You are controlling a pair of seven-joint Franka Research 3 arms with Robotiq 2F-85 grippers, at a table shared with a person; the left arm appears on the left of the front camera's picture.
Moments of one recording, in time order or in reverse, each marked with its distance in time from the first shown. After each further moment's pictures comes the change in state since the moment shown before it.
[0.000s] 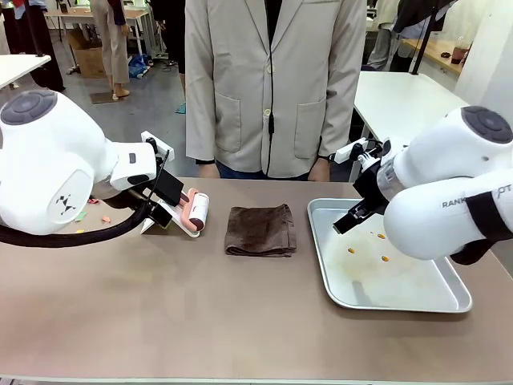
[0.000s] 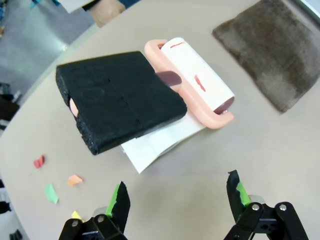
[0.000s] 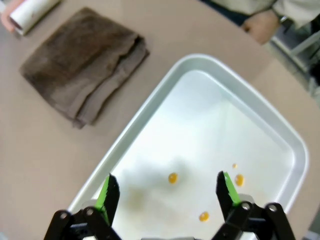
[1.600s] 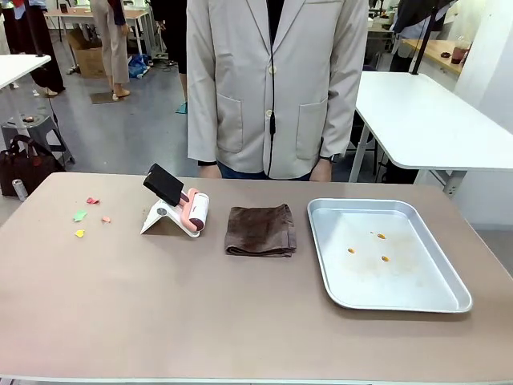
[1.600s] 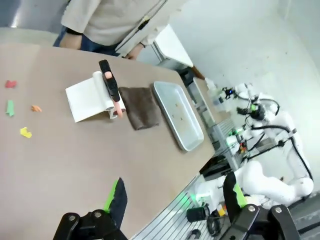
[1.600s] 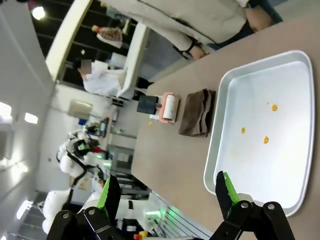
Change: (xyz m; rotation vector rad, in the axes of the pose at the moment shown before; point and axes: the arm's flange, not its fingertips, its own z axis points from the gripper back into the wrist) left arm -0.201 0.189 0.207 -0.832 -0.457 0.625; right arm -0.192 -0.200 0.196 0.806 -0.409 -0.901
